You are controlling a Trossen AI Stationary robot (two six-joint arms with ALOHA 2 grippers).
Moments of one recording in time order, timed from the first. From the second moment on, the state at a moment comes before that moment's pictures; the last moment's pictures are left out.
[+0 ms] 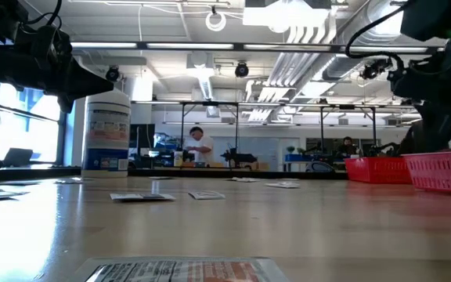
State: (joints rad) left arm 0.21 0.05 0.04 -0.01 -0.14 -0.26; right arm 0.27 1.04 0.55 -0.96 0.37 1.32
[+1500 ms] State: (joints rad) left arm 0.21 0.05 0.04 -0.01 -0.14 -0.26; right arm -0.08 1.33 0.76 -0.04 0.35 0.41
